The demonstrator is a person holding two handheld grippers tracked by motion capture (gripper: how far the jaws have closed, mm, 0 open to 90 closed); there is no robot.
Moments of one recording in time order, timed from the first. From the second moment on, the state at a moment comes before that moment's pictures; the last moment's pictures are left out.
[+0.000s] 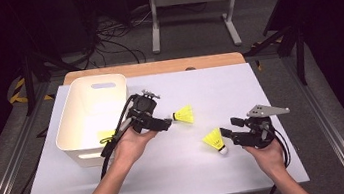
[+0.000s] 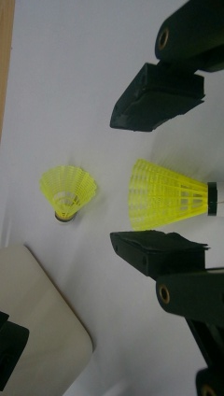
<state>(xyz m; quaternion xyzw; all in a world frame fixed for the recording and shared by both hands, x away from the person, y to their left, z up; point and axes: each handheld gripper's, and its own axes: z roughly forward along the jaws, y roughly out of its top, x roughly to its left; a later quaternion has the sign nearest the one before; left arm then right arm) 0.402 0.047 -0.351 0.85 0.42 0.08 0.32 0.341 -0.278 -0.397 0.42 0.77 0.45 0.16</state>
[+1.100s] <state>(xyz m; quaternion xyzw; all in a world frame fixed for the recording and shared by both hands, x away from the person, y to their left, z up) 0.414 0.030 -0.389 0.85 0.43 0.07 0.28 0.395 -0.228 -0.385 0.40 0.82 0.39 0.13</state>
